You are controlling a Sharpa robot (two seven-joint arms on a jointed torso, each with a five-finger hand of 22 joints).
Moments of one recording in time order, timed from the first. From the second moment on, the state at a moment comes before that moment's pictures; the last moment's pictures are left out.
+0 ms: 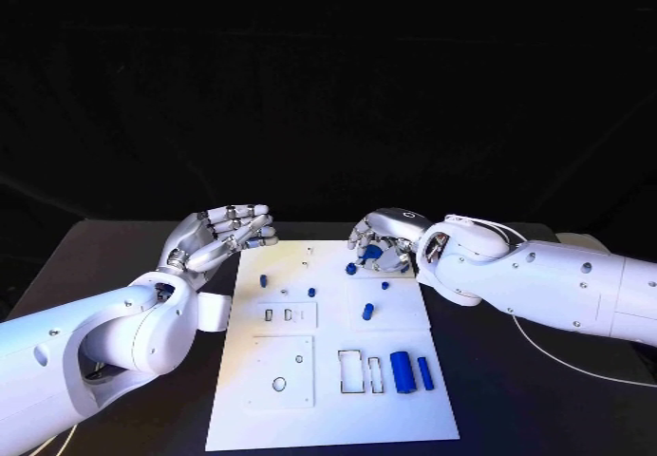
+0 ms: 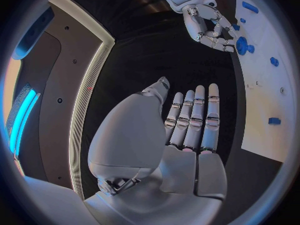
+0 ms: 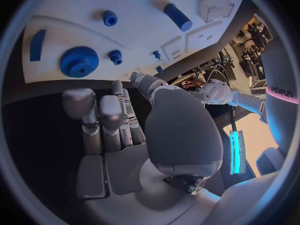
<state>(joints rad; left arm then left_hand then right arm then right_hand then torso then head) 1.20 -0.94 -0.02 1.73 -0.04 -0.45 0.54 1.50 -0.12 0.28 0.20 0.05 0.82 0.21 0.27 0.17 0.95 0.19 0.14 0.07 0.92 0.15 0.30 0.21 0.17 0.87 0.26 0.28 0.10 1.34 -0.76 -0.14 1.45 -1.46 -0.32 -0.03 1.32 -0.25 0.49 0.10 0.25 0.96 0.17 0.24 0.23 1.17 0.10 0.07 0.15 1.47 0.00 1.17 1.10 0.11 1.39 0.10 1.19 1.00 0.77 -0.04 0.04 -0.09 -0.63</state>
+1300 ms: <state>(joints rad) 1.20 -0.95 -0.02 1.74 -0.04 -0.44 0.53 1.50 -0.13 0.28 0.20 0.05 0.82 0.21 0.27 0.17 0.95 0.19 0.13 0.07 0.92 0.15 0.30 0.21 0.17 0.88 0.26 0.29 0.10 1.33 -0.73 -0.14 1.43 -1.68 -0.25 -0.12 1.33 -0.24 0.54 0.10 0.23 0.98 0.17 0.24 0.30 1.16 0.10 0.07 0.18 1.46 0.02 1.39 1.28 0.05 1.46 0.12 1.48 1.31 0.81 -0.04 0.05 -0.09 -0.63</state>
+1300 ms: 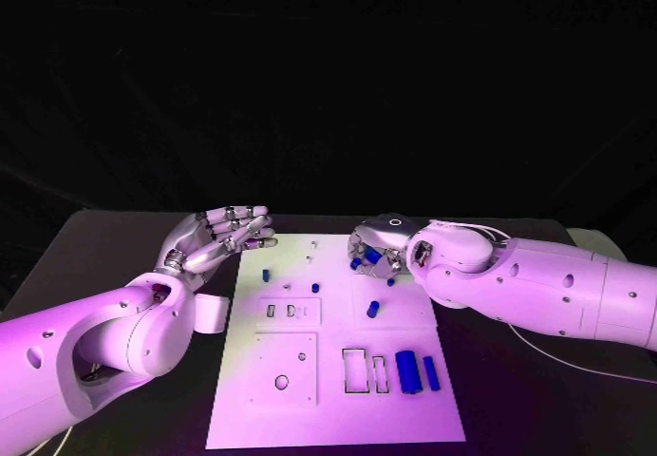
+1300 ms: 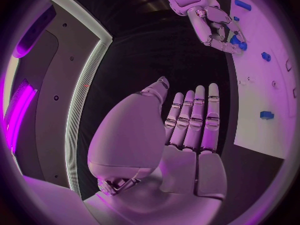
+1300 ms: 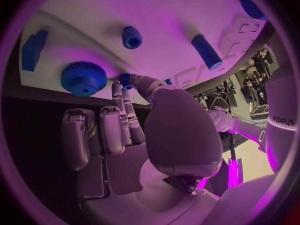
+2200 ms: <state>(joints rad) 1.20 -0.95 -0.02 1.74 -0.04 -0.43 0.52 1.49 -0.13 0.29 0.20 0.05 0.82 0.21 0.27 0.17 0.94 0.19 0.12 0.07 0.92 0.15 0.29 0.21 0.17 0.88 0.26 0.29 0.09 1.33 -0.73 -0.14 1.46 -1.68 -0.32 -0.15 1.34 -0.21 0.57 0.09 0.23 1.03 0.13 0.29 0.35 1.23 0.07 0.08 0.20 1.47 0.00 1.40 1.29 0.02 1.46 0.11 1.53 1.31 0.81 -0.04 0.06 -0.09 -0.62</state>
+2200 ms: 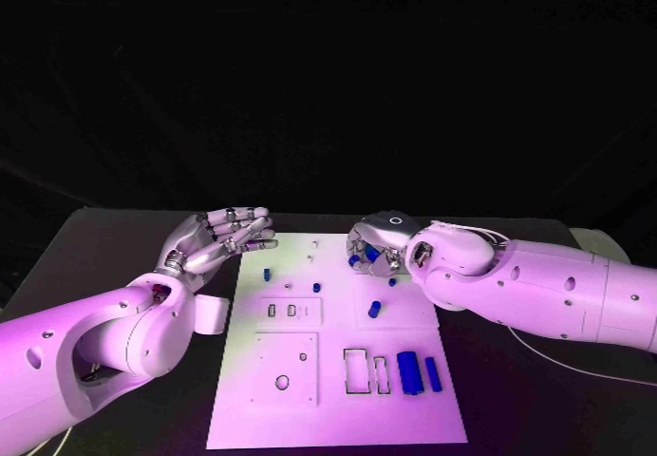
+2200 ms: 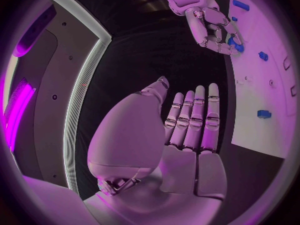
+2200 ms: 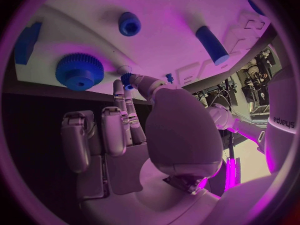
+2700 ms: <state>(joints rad) 1.20 -0.95 -0.02 1.73 -0.04 -0.42 0.51 1.49 -0.13 0.29 0.20 0.05 0.82 0.21 0.27 0.17 0.94 0.19 0.12 0.07 0.92 0.15 0.29 0.21 0.17 0.88 0.26 0.29 0.09 1.34 -0.67 -0.13 1.42 -1.70 -0.44 -0.17 1.34 -0.21 0.57 0.09 0.25 1.03 0.13 0.30 0.36 1.23 0.07 0.07 0.20 1.47 0.00 1.40 1.29 0.02 1.47 0.11 1.53 1.31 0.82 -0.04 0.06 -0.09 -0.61</state>
